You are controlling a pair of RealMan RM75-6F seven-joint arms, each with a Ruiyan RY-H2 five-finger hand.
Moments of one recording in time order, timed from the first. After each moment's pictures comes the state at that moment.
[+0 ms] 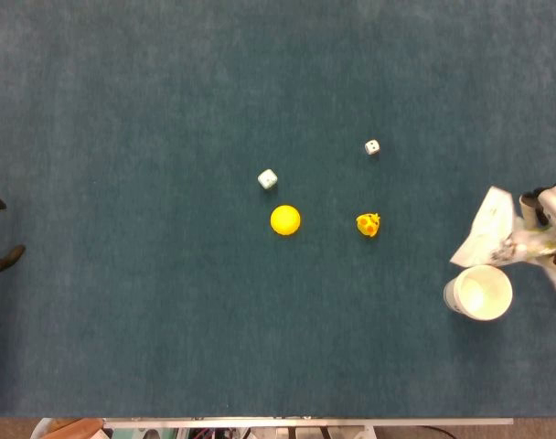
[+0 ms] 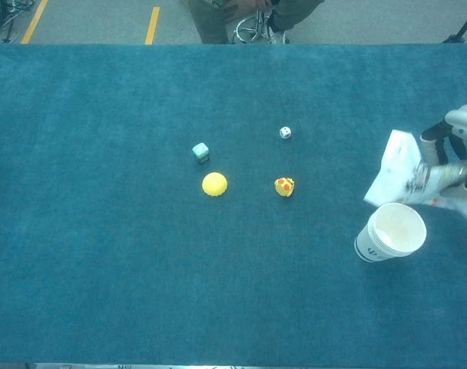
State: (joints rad) left arm -0.10 -1.31 -0.07 -1.41 1.43 1.42 -0.30; right arm 0.49 -0.98 -0.10 -1.90 -1.25 0.99 -0.40
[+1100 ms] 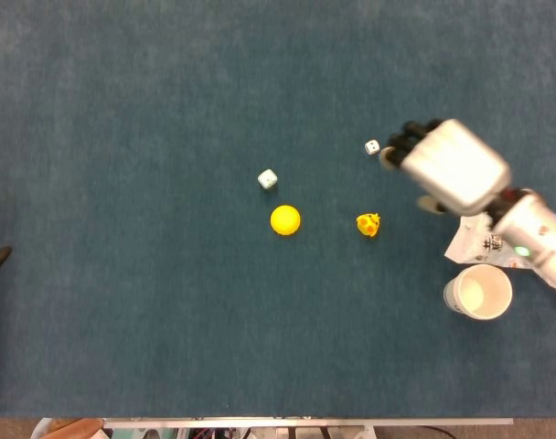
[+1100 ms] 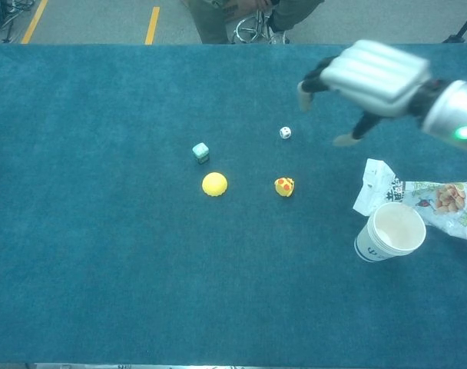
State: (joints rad) left arm -0.08 -1.30 -0.07 -1.38 1.42 1.44 -0.36; right arm 0.72 -1.26 0.09 -1.67 -1.51 0.90 -0.41
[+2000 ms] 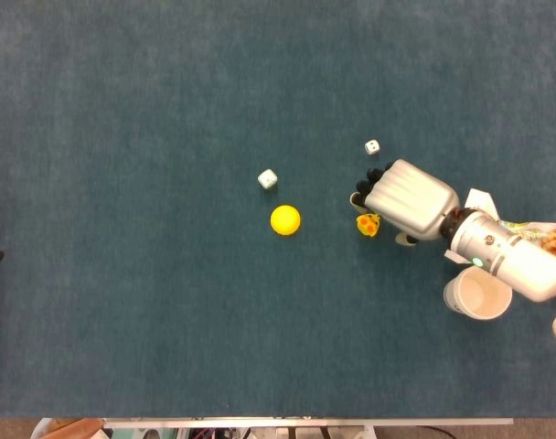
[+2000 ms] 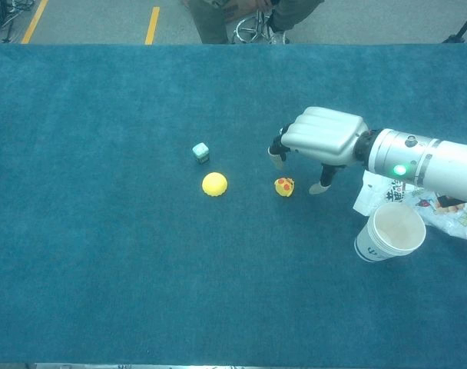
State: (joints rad) left arm -0.06 -1.31 -0.07 -1.32 1.43 1.44 -0.42; right arm 0.81 -1.41 0.01 -1.54 -1.47 0.73 -0.37
